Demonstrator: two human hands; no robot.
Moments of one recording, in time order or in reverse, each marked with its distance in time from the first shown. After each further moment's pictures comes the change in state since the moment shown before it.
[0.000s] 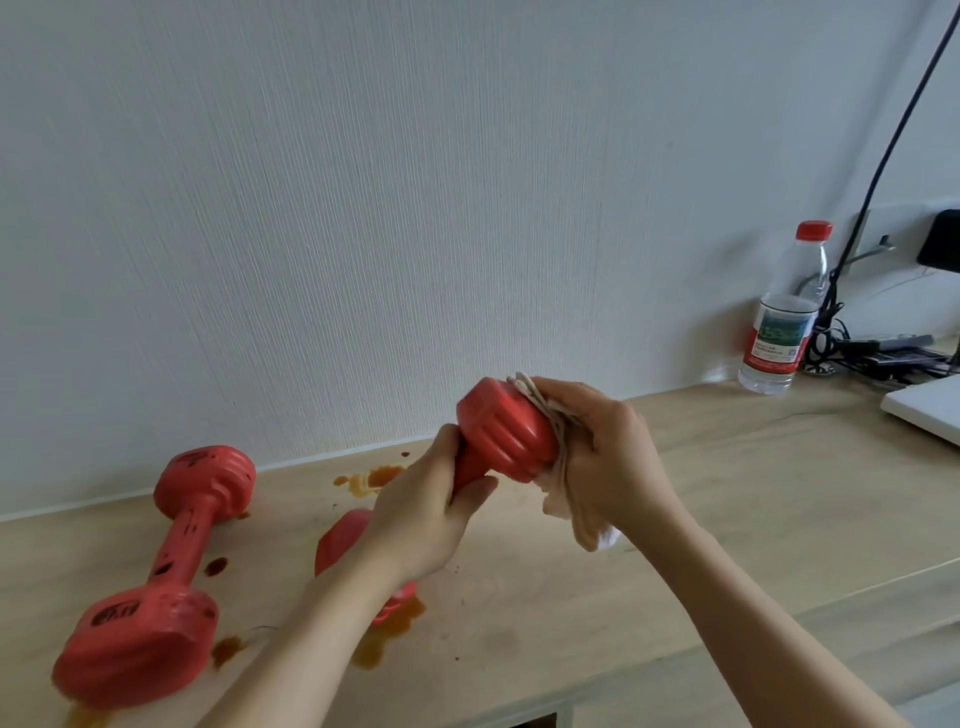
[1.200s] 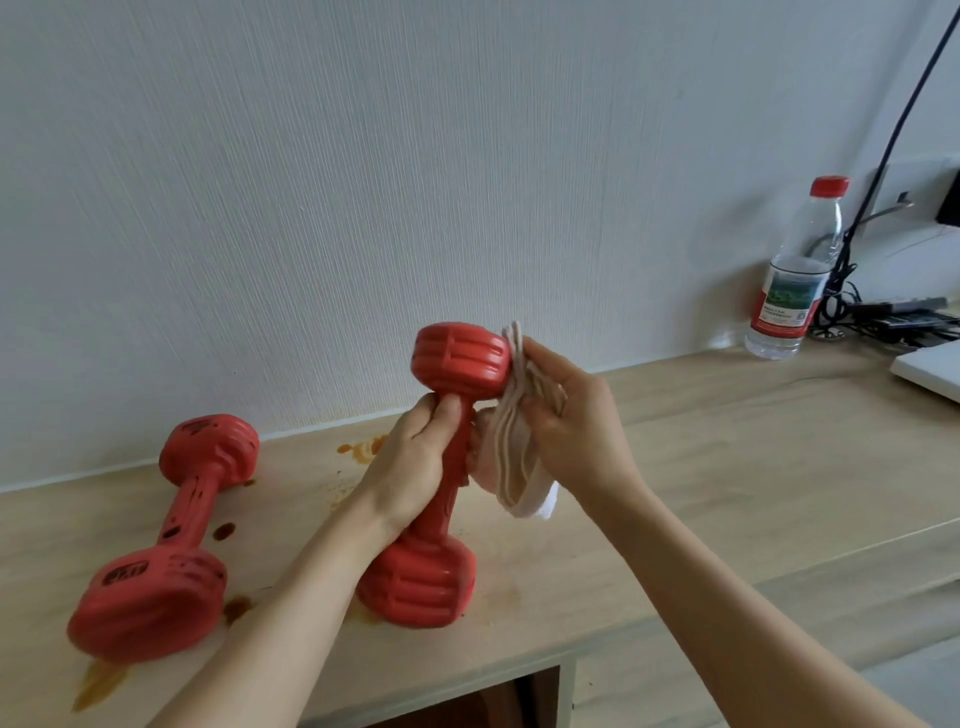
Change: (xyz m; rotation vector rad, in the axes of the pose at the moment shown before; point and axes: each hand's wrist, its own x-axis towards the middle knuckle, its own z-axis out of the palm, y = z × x) left_hand 0.003 0.001 -0.001 -0.748 0.015 -0.233; right_hand -0.005 -0.012 0.031 0.326 0.057 0.124
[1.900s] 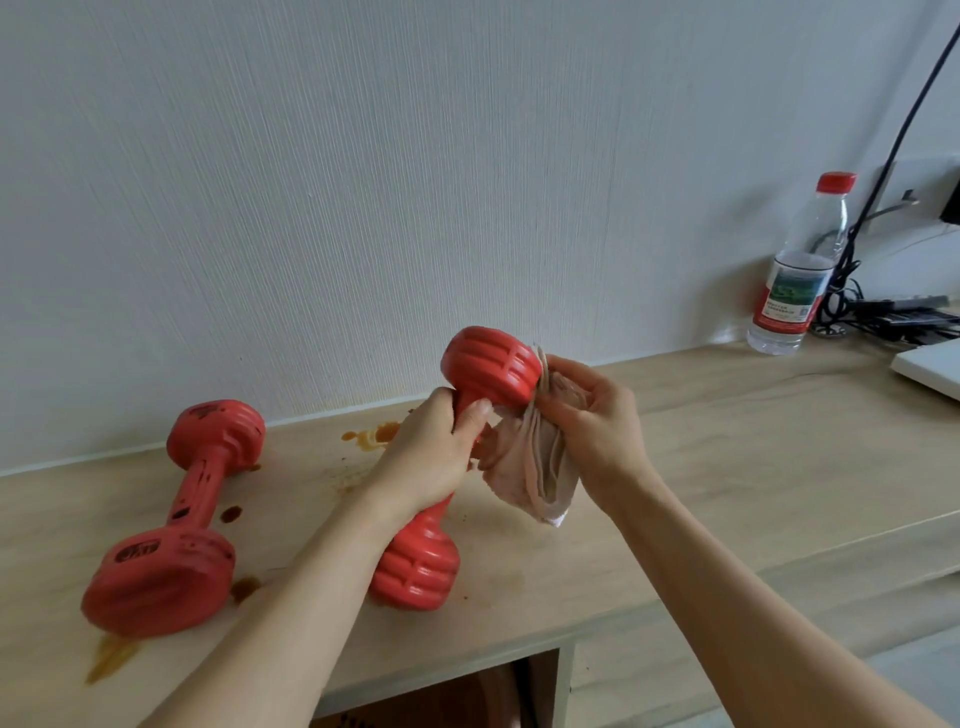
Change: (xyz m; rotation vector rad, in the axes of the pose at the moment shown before) left_hand 0.008 -0.007 -0.004 0.491 0.046 -0.008; right_hand 0.001 0.024 -0.009 0.278 0.068 0.184
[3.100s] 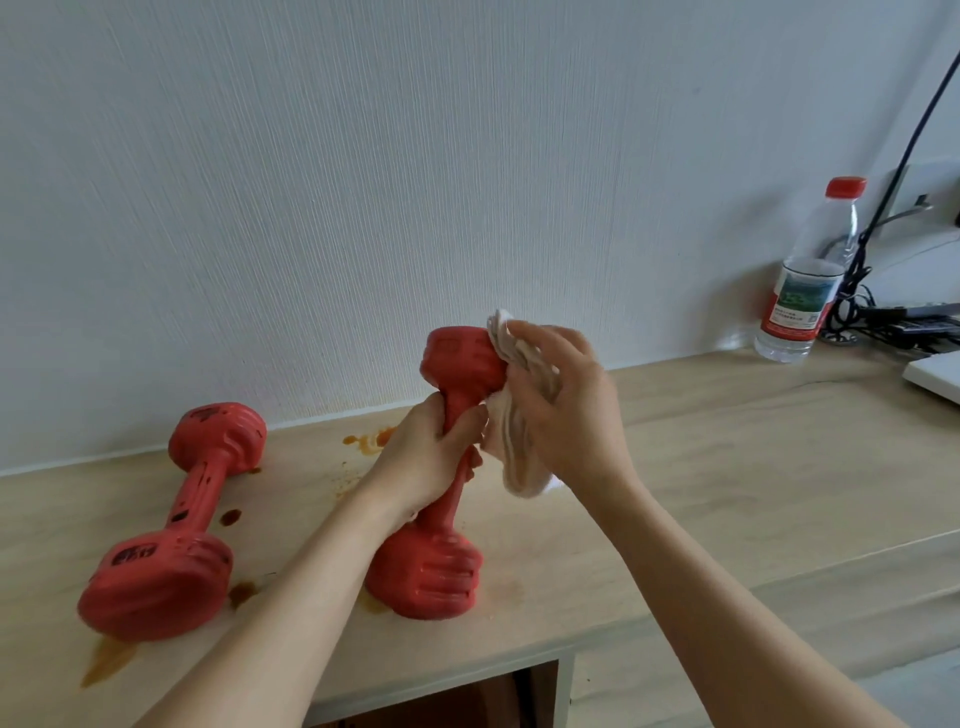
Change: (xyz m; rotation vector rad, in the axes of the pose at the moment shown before) left_hand -0.001 0.001 0.004 -0.235 0.027 -0.031; right_hand 0.003 -0.015 0.018 -0.457 0.027 -0.322
